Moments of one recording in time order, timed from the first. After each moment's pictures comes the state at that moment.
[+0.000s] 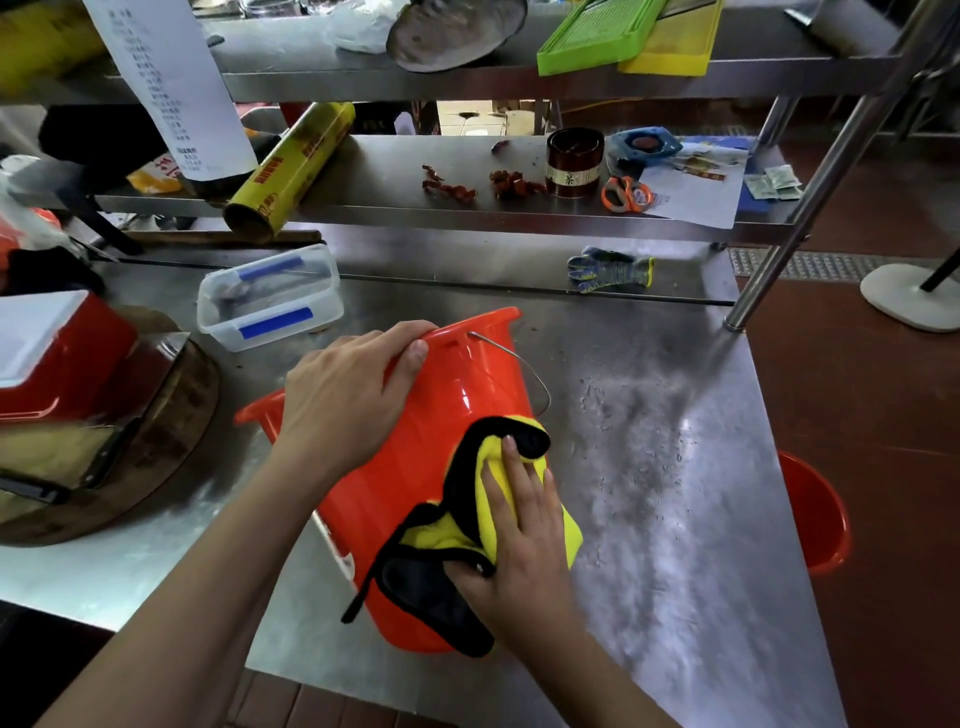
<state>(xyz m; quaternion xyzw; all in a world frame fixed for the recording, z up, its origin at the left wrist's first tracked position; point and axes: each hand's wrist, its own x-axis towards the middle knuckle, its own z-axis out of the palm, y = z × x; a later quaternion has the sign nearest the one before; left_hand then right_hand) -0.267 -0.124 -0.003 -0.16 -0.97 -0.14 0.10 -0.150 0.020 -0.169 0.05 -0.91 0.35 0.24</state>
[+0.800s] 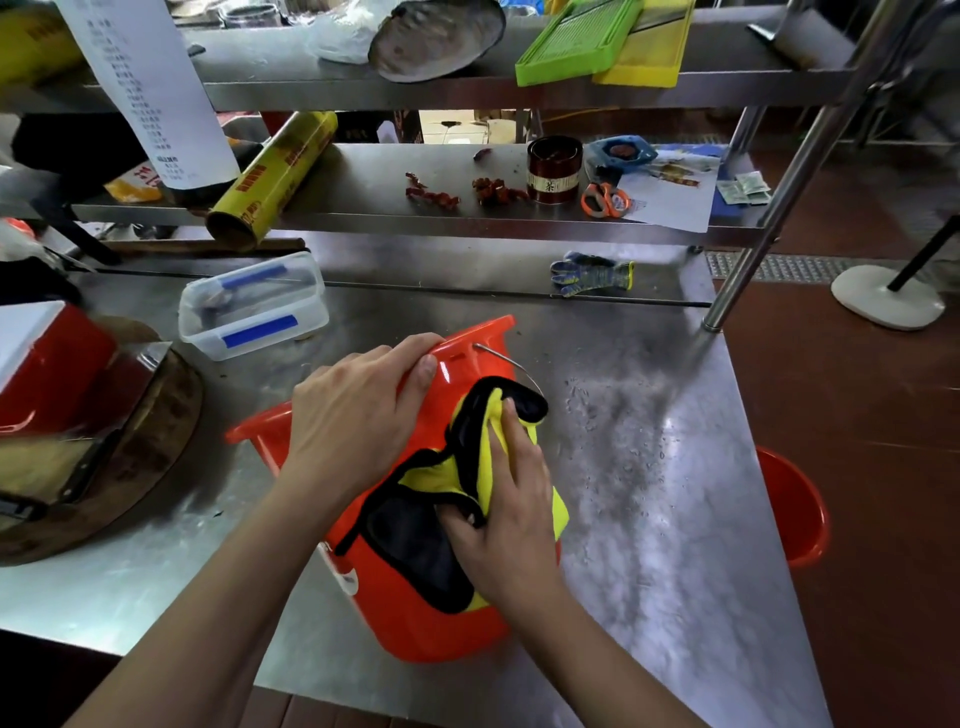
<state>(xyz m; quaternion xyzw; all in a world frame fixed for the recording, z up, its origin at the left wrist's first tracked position) -0.248 -0.109 -0.004 -0.17 -0.97 -0.11 0.11 -0.168 0.019 -0.135 -0.03 -0.89 0.41 0.21</state>
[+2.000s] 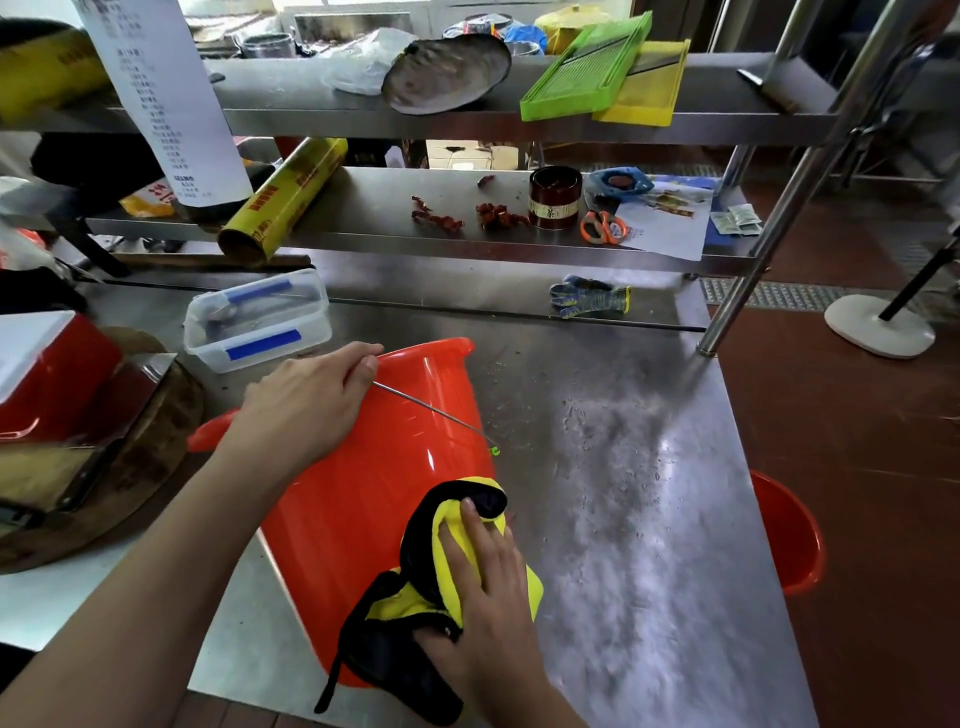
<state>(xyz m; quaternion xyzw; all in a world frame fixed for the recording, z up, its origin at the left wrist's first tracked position) -0.278 -0.150 0.015 -0.08 -0.99 -0.12 -0.04 -0.120 0.001 -0.188 0.07 -0.91 0.35 0.21</state>
